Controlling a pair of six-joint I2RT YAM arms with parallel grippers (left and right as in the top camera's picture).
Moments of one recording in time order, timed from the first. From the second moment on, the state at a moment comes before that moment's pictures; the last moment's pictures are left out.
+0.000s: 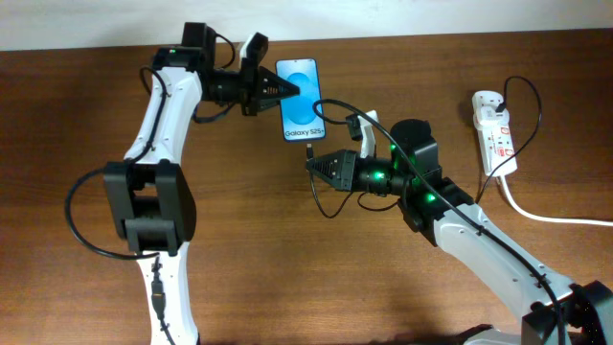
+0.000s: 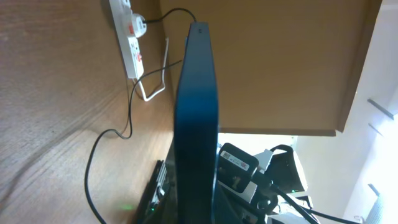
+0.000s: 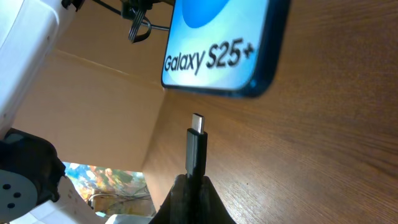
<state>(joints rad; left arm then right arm) -0.09 2.35 2.16 -1.14 1.47 -0.11 0.37 1.46 0.84 0.19 -0.80 0.79</state>
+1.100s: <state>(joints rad) -0.12 2.35 2.16 -1.14 1.46 -0.11 0.37 1.46 0.84 0.19 -0.80 0.79</state>
